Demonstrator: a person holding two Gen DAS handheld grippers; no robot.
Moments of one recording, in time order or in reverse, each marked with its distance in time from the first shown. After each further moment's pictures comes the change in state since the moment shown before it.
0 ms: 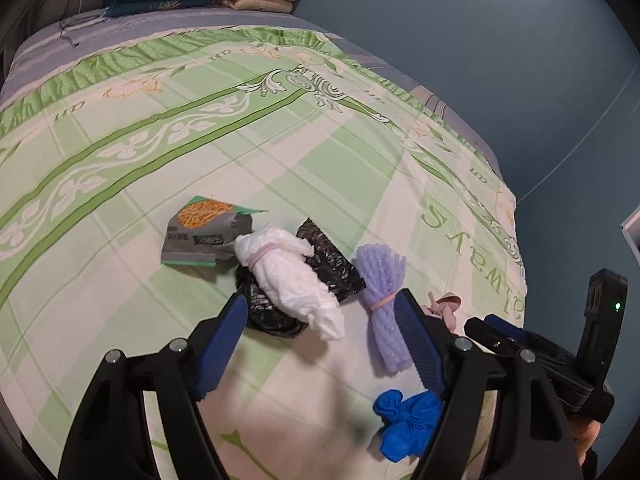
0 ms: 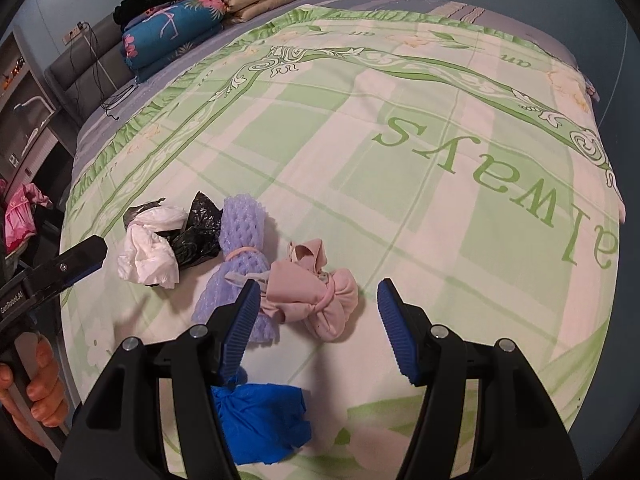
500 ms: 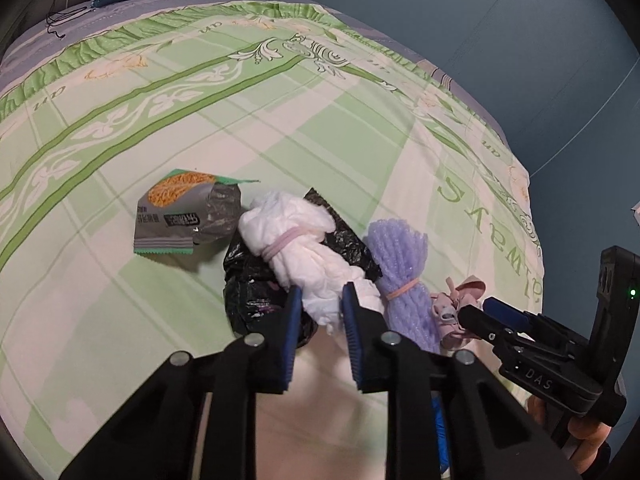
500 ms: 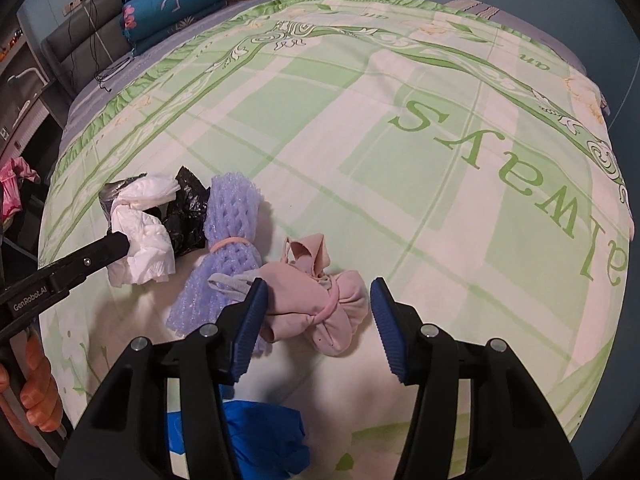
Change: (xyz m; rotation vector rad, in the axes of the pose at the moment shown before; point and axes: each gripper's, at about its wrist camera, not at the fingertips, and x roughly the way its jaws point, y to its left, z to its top) left arm 0.046 0.004 -0.006 0.009 0.093 0.010; right arm 0.037 0.014 0.000 -0.061 0.066 -0.044
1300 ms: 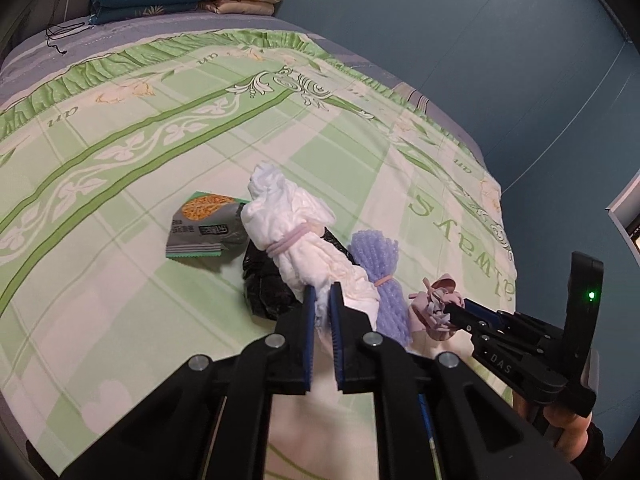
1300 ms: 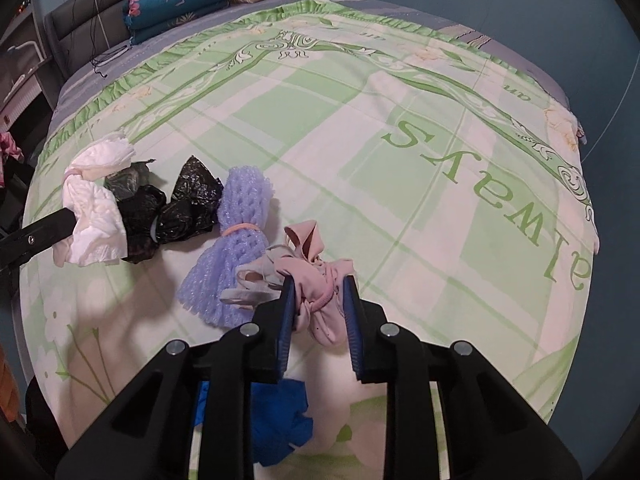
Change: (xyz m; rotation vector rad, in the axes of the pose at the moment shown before) left arm -0.064 0.009 -0.012 0.028 -0.098 -0.069; right arm -0.031 0.023 -0.014 -0.071 -0.057 -0.115
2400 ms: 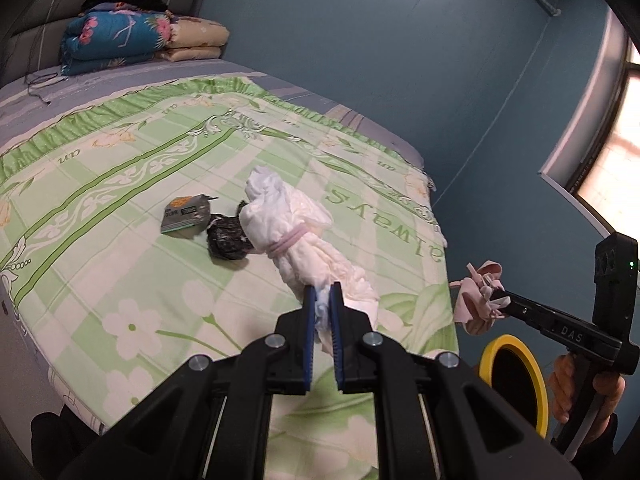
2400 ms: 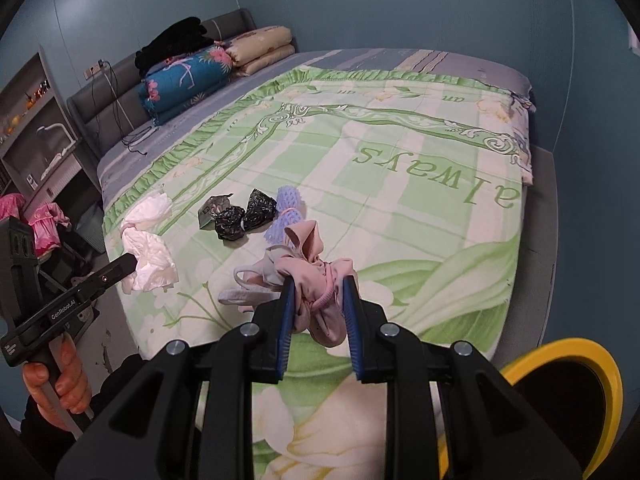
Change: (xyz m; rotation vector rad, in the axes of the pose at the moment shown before) left arm -0.139 -0.054 -0.088 0.166 -0.118 -0.129; right arm -0.212 -0.031 -0.117 0.201 -0.200 0.123
